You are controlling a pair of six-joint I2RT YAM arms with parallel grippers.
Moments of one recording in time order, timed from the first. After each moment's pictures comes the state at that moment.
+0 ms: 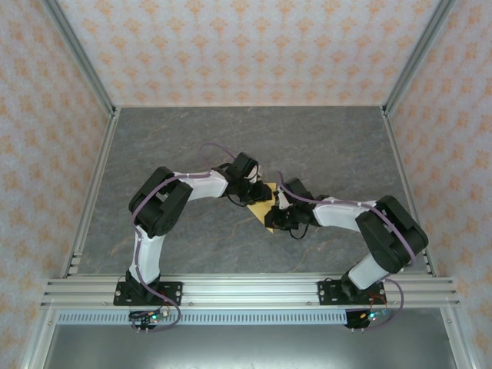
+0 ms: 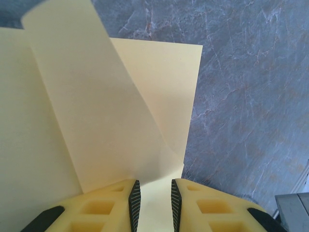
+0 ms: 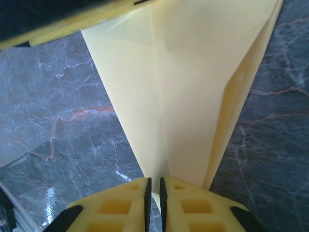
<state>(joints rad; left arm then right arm) -0.61 2.04 1.23 -0.17 0.47 -0.80 0.61 1.56 0.65 -0.17 -0.44 0.64</state>
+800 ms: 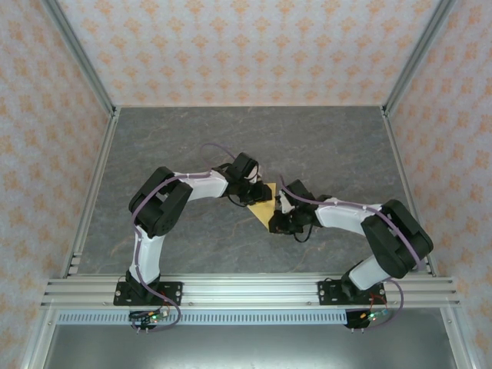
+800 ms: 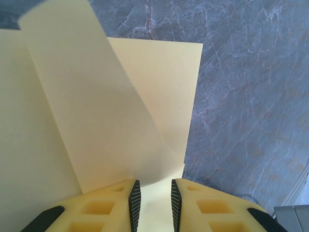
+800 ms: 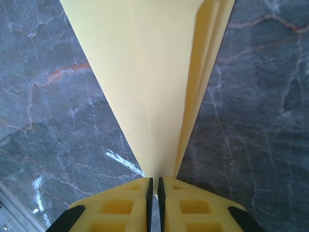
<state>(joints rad) -0.61 2.04 1.23 -0.17 0.47 -0.80 0.61 1.51 0.65 -0.31 -0.44 0.58</state>
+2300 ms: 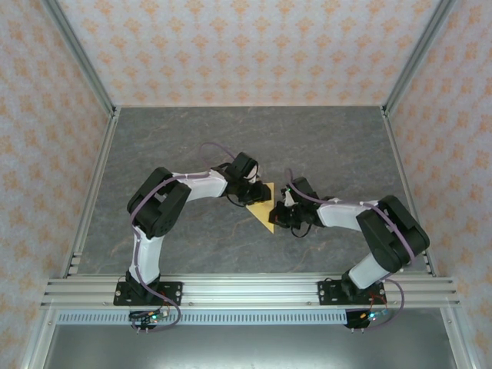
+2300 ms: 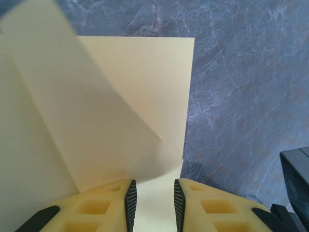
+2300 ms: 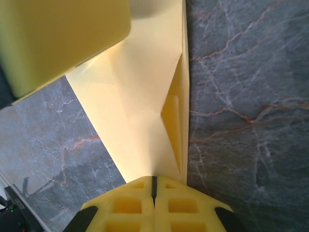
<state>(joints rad) -0.61 2.02 1.23 -0.21 0.44 -0.78 0.55 1.56 0.61 -0.08 -0.46 0.78</state>
